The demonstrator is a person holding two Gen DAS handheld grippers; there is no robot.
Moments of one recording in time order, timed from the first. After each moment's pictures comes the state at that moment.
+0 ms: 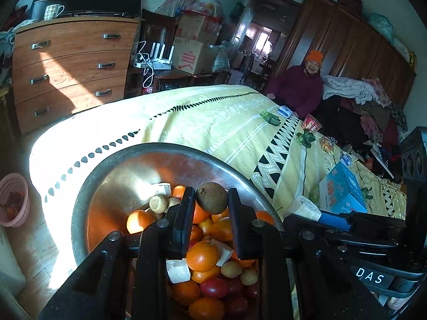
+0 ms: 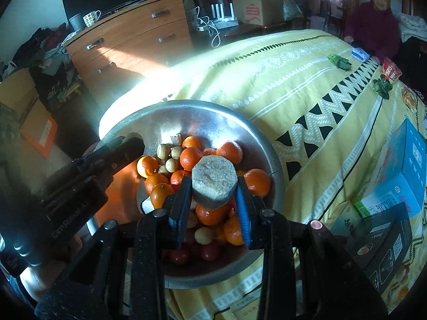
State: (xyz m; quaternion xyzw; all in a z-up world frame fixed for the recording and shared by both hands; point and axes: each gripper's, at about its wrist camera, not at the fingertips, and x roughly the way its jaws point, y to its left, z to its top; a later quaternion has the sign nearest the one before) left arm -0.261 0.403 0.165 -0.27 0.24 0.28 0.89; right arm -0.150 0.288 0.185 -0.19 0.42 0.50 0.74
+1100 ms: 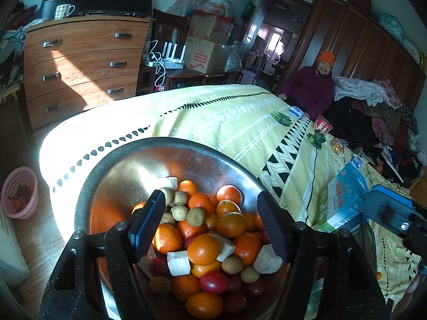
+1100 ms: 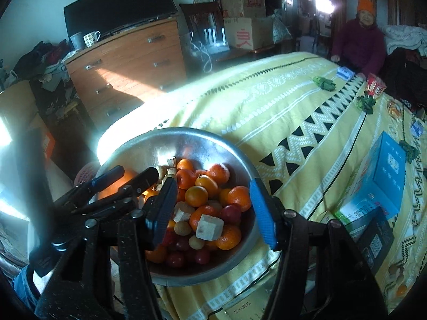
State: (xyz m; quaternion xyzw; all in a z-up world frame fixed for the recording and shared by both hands) left arm -0.260 0.390 0.173 -0.27 0.24 0.31 0.88; right arm -0.166 0.240 0.238 -0.15 0.33 0.50 0.79
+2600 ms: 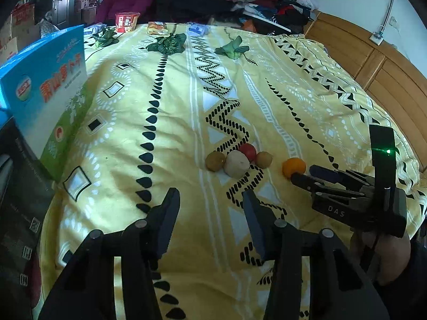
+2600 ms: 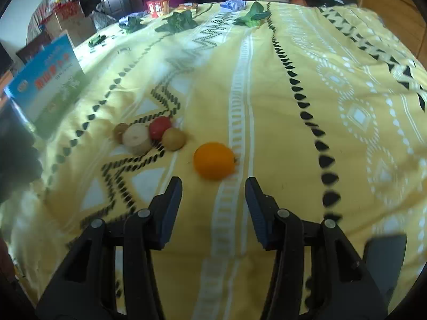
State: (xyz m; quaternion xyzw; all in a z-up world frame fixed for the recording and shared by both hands) left arm 0.023 -0.010 0.074 -0.09 0.43 -0.07 0.89; right arm 0.053 -0.192 0.051 -0.06 0.46 0.17 0.87
